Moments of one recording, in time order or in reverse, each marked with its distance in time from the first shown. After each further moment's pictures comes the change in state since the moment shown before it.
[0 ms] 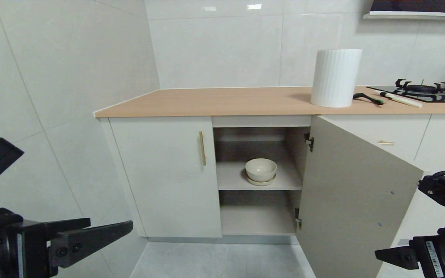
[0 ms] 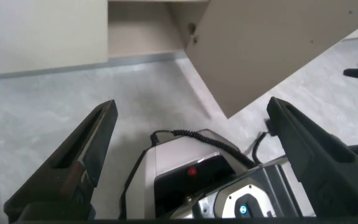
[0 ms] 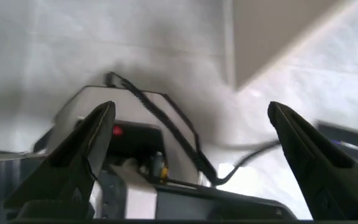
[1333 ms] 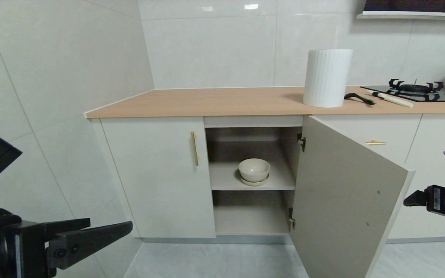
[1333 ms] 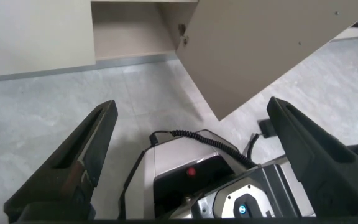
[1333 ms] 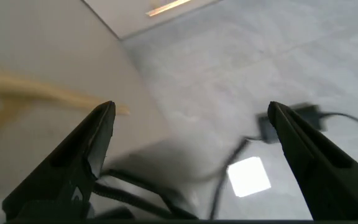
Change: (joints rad) left arm 0.001 0.003 0.001 -0.001 -0.006 -0.001; right arm -0.603 0.265 -0.051 -0.279 0.038 -0.138
